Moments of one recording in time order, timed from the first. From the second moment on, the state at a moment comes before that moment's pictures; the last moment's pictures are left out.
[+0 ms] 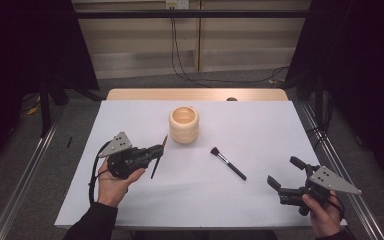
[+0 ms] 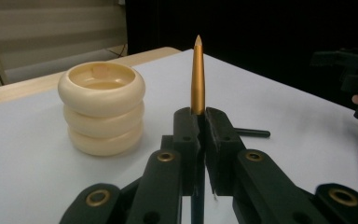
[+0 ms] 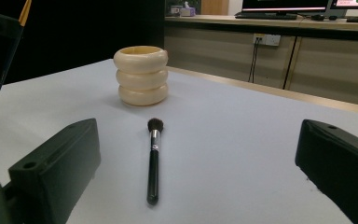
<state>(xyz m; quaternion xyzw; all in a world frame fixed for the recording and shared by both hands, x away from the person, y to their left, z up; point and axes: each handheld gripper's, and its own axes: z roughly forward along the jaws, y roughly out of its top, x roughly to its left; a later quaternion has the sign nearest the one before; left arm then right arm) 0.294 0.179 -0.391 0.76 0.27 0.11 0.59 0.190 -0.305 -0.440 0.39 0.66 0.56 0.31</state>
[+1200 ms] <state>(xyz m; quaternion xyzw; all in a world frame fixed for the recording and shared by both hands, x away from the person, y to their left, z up) 0.296 0.181 -0.367 0.72 0.29 0.15 0.61 0.190 -0.305 -0.441 0.39 0.66 0.56 0.31</state>
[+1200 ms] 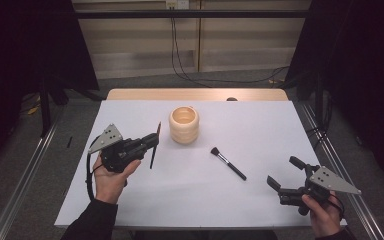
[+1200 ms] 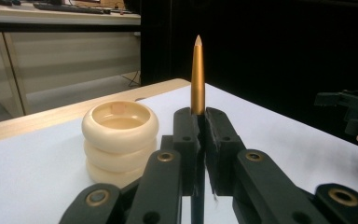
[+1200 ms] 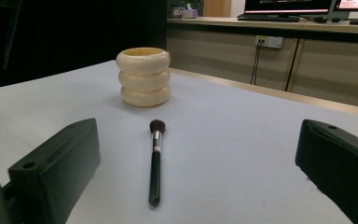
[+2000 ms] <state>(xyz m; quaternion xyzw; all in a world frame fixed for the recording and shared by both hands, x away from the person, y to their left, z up) 0.319 0.161 -0.366 0.72 0.29 0.14 0.61 0.190 -0.305 -0.441 0.39 0.66 0.56 0.31</state>
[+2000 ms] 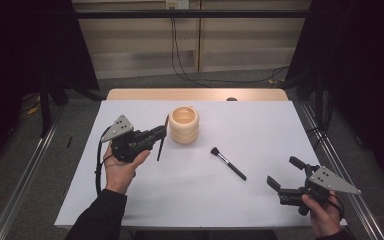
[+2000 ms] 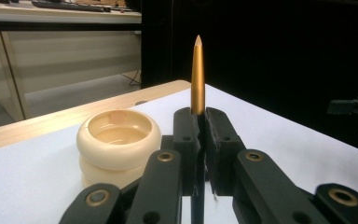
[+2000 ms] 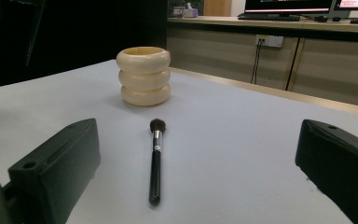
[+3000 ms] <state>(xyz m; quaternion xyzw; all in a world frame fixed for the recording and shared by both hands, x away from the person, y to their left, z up) 0.356 0.138 -0.352 0.72 0.29 0.16 0.60 0.191 -0.305 -0.442 0.38 0.67 0.56 0.30</state>
